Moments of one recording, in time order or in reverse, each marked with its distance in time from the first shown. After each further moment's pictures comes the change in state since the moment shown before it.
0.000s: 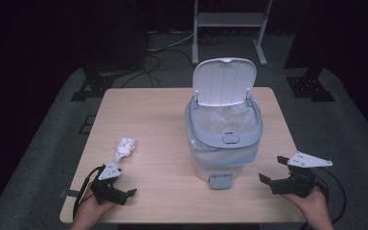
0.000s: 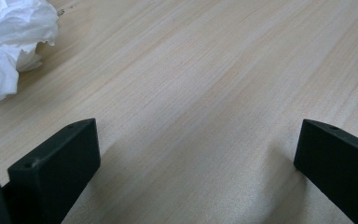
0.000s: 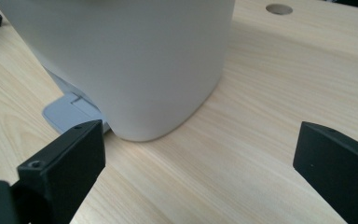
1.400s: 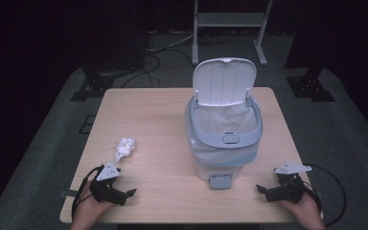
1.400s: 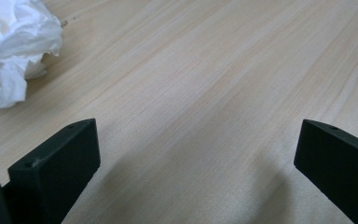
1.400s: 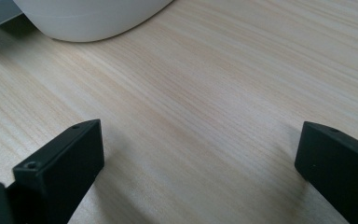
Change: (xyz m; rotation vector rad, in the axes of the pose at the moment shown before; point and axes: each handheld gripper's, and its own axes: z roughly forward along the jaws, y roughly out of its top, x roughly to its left) left arm -0.004 0.004 -0.009 -0.025 0.007 -0.001; right arm -0.015 -0.051 0.043 0.208 -0.054 -0.020
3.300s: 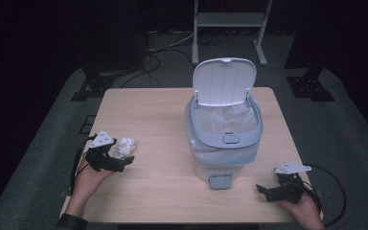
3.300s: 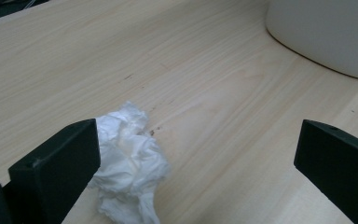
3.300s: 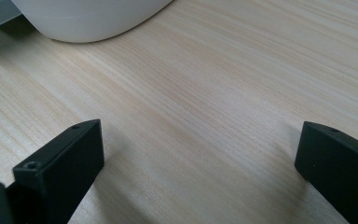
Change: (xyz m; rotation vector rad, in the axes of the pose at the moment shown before) left arm 0.053 0.071 -0.010 -0.103 0.080 -0.041; right arm 0.000 0.000 0.000 0.000 -0.004 0.002
